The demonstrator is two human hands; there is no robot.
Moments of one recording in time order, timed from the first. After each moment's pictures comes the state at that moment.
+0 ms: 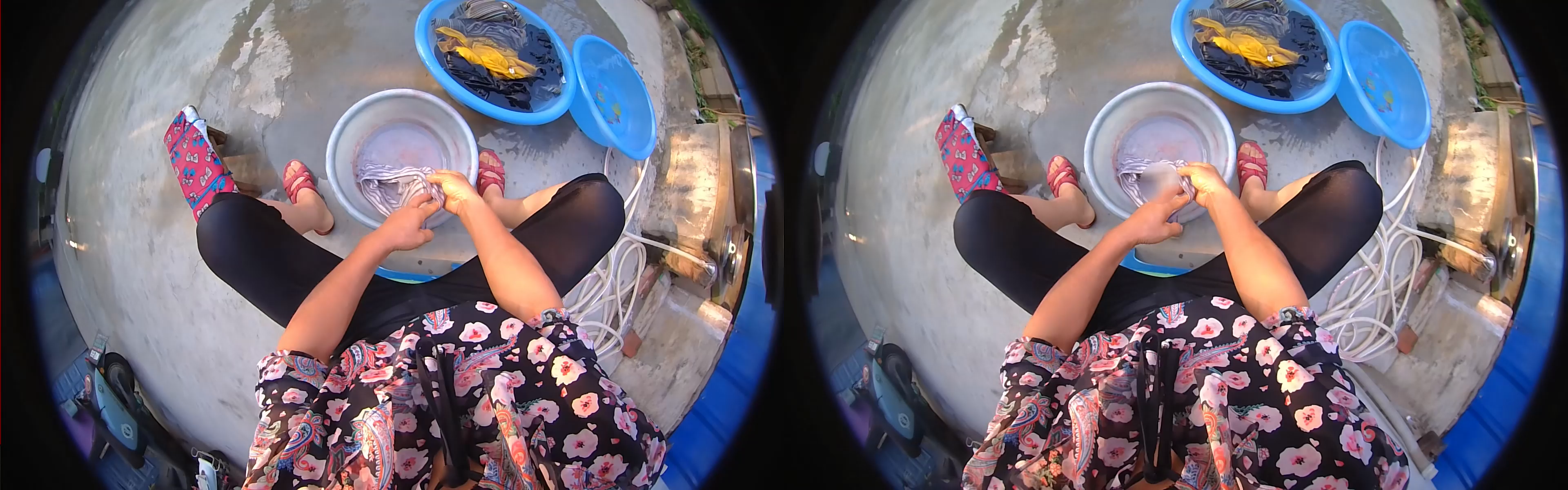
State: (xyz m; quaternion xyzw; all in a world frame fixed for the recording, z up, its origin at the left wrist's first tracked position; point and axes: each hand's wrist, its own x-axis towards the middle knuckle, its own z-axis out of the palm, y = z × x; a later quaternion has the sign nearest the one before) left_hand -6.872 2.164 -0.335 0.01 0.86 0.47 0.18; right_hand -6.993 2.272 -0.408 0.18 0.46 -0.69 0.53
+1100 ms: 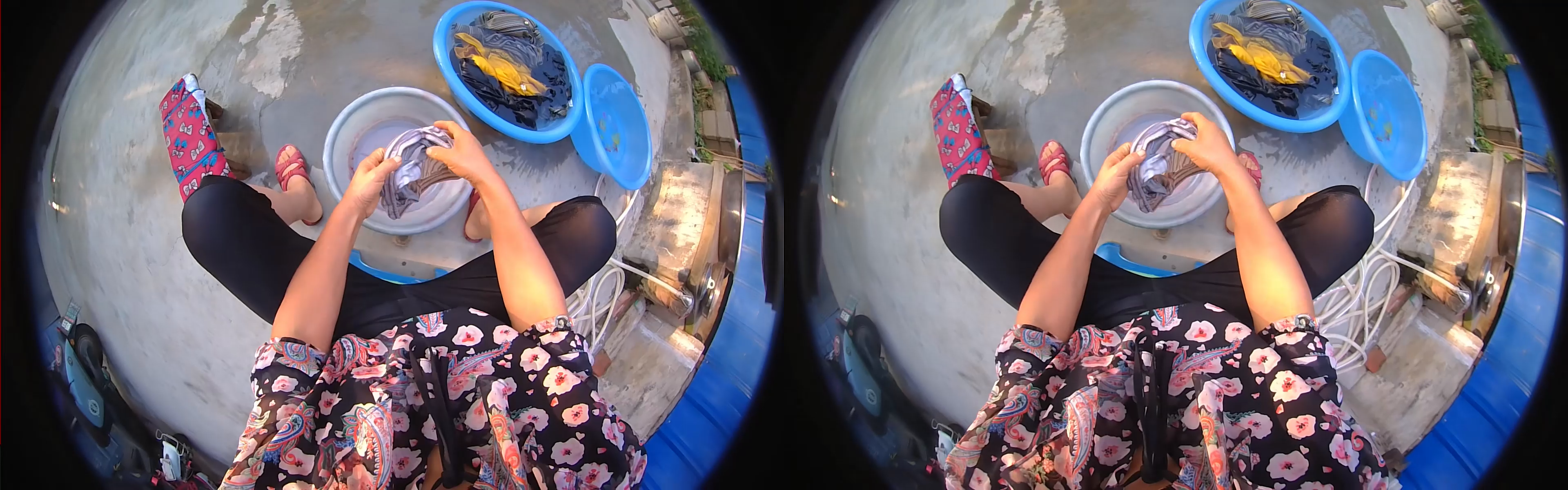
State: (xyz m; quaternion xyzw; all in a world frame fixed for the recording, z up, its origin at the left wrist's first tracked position) left_hand -6.902 2.113 -0.337 -0.27 0.44 0.86 0.00; right_hand -7.047 2.243 -0.323 -0.23 0.76 -0.51 0.35
